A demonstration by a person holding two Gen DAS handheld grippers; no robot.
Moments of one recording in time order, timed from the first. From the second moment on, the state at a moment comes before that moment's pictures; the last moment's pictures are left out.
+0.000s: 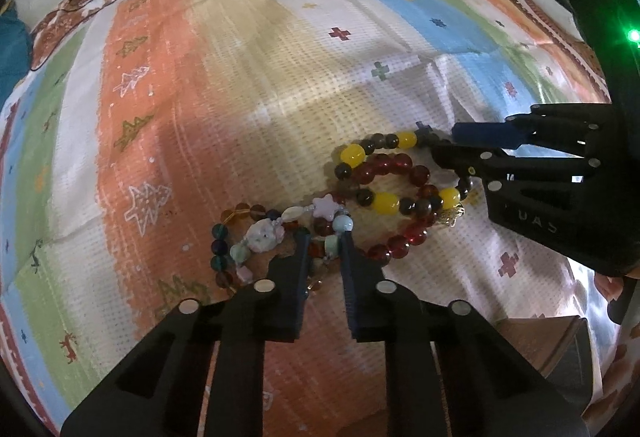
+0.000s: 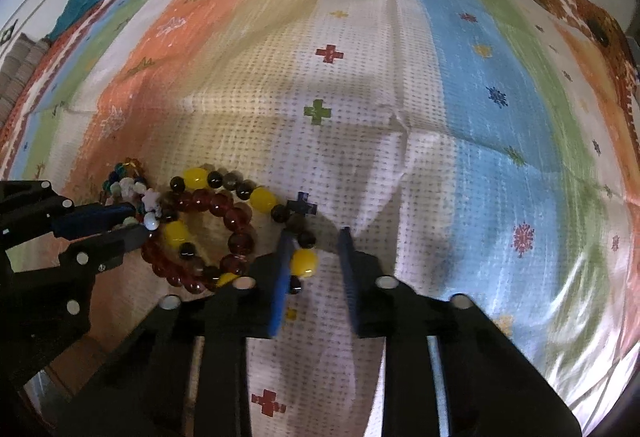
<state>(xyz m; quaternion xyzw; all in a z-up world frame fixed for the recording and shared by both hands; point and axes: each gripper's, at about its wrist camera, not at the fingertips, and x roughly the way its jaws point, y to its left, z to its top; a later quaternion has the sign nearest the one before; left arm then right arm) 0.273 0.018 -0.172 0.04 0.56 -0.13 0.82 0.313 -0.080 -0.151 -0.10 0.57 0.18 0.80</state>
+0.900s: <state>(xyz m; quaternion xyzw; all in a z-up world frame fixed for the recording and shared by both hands) 0.252 0.044 -0.119 0.01 0.53 -0.03 0.85 0.279 -0.074 -0.080 -0.10 0.48 0.19 0.85</state>
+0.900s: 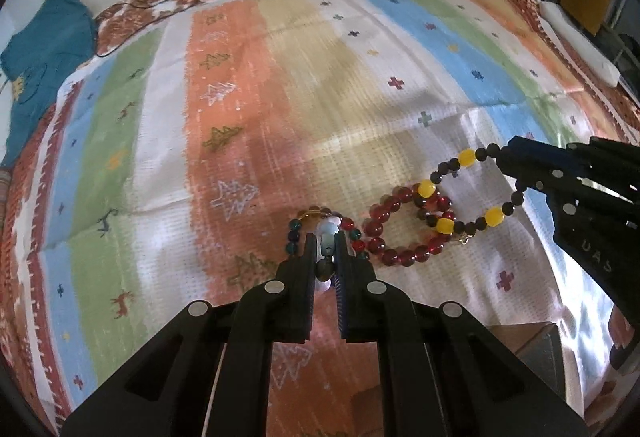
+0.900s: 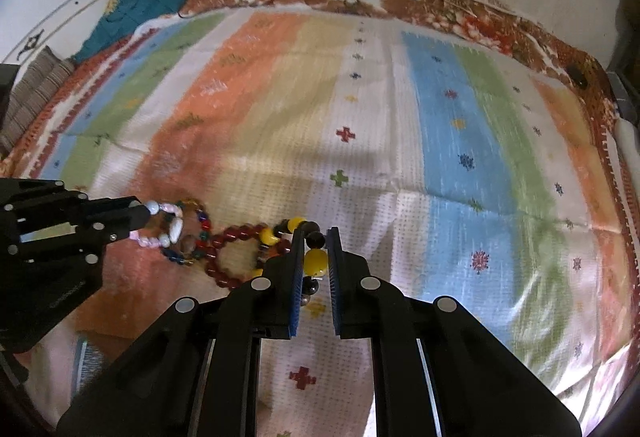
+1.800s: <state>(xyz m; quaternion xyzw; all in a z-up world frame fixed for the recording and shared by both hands) 0.196 0.026 -0.054 0.00 0.47 -0.06 0.88 0.218 -0.083 -0.019 -0.06 0.43 0.22 0.87</state>
